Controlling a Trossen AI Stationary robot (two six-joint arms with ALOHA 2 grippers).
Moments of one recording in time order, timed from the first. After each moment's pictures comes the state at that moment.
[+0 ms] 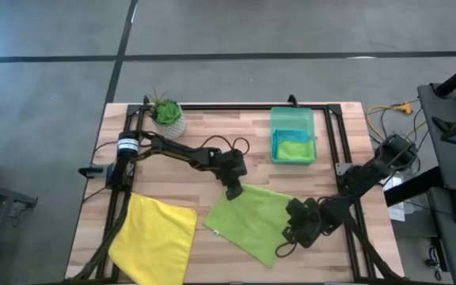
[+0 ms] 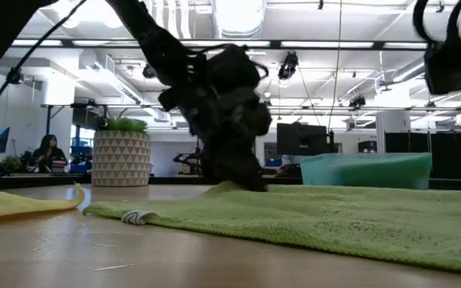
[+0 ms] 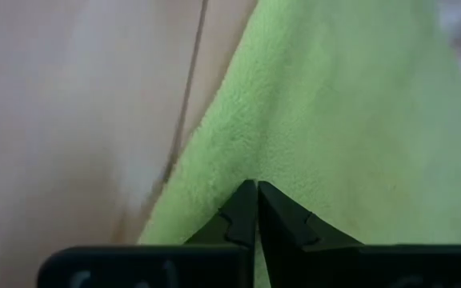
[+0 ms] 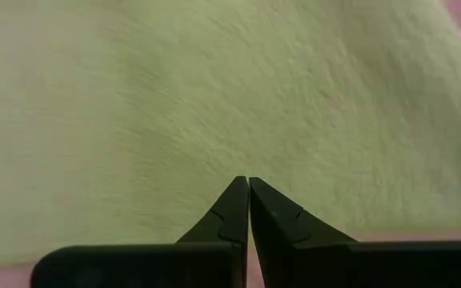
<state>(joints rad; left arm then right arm) 0.09 2.02 1.20 -0.08 0.41 -0.34 0.73 1.57 0.77 -0.52 0.29 1.49</state>
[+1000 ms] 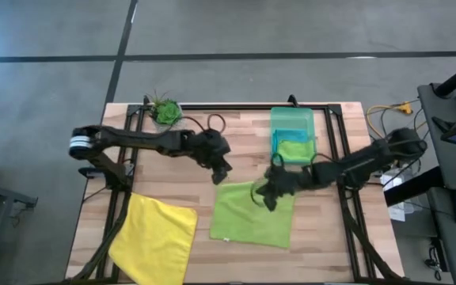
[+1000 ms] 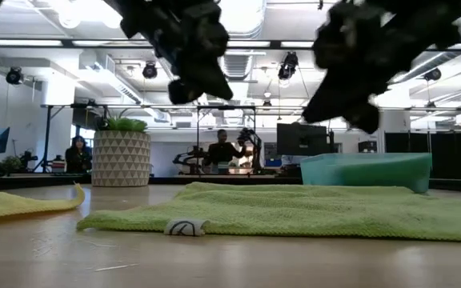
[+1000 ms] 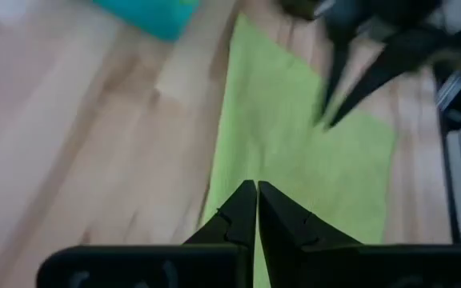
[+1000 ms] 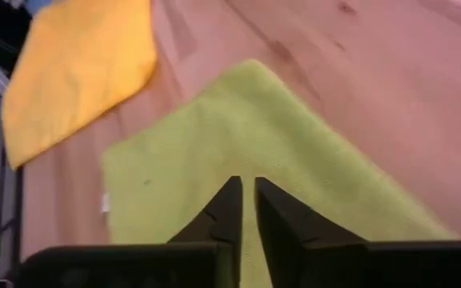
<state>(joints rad) 0.13 1.55 1.12 -0.29 0.19 -0.37 0.20 1.41 0.65 0.07 0.14 0.76</state>
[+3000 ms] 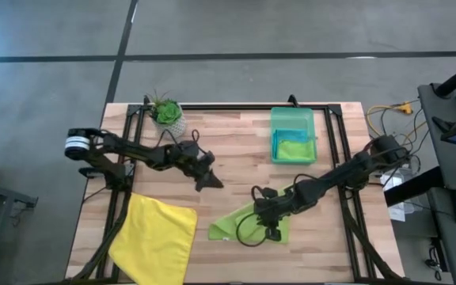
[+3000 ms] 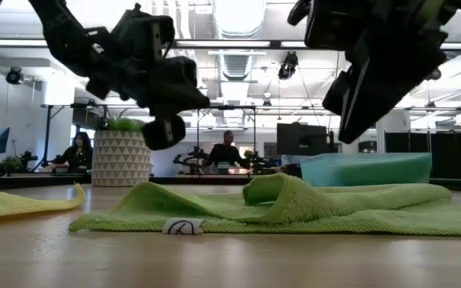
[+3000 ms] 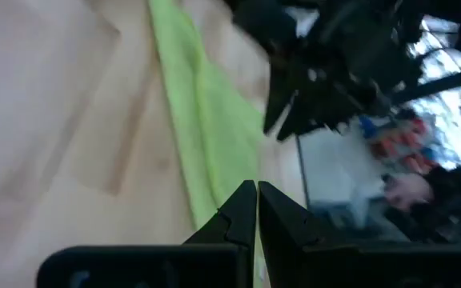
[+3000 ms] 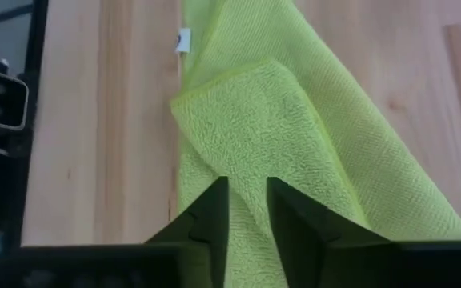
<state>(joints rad) 0.13 1.53 0.60 0.56 0.56 -0.73 0.41 1.65 0.95 -0.24 -0.01 0.51</state>
